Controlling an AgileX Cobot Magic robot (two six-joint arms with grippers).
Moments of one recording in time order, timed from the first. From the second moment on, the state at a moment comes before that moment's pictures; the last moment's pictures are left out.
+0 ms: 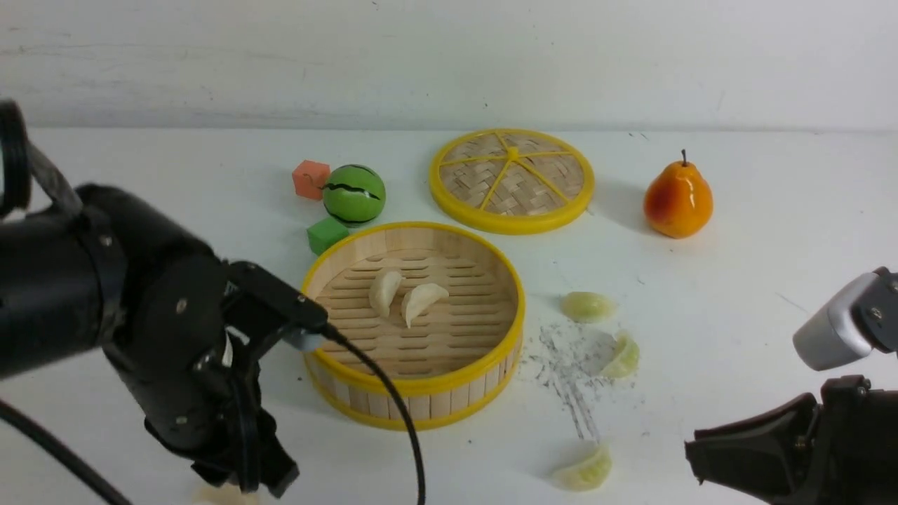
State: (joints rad) right arm 0.15 1.02 -0.56 1.04 0.74 -1.02; left arm -0.50 1.50 -0.92 0.20 0.85 0.00
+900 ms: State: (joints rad) right arm 0.15 1.02 -0.56 1.05 0.74 -1.02; left arm -0.51 1.66 -0.86 0.25 0.71 -0.30
